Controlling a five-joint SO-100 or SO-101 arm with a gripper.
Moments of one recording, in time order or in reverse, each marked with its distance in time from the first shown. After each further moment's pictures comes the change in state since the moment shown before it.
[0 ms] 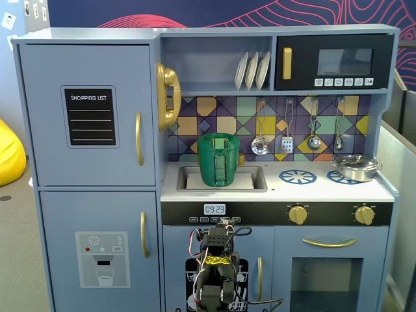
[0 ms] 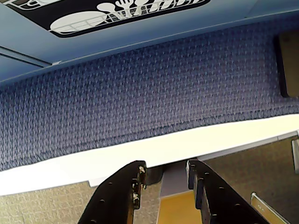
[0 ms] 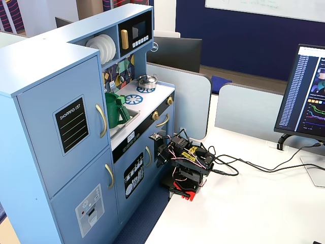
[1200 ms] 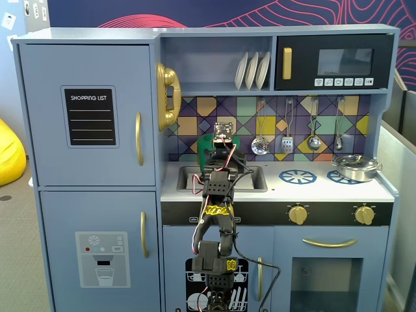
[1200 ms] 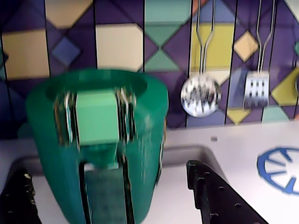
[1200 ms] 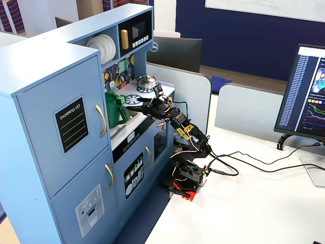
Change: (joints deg) arm 4.0 -36.7 -57.3 -51.9 -8.1
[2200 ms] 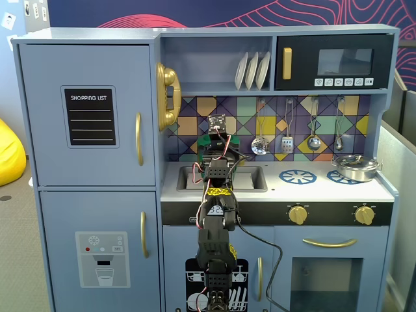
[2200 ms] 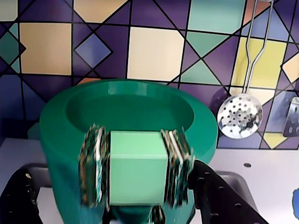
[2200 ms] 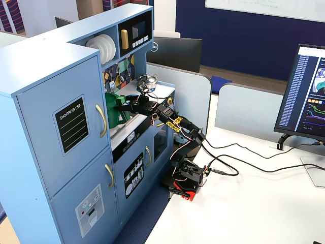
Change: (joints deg) arm -4.9 -19.0 -11.3 -7.2 -4.7
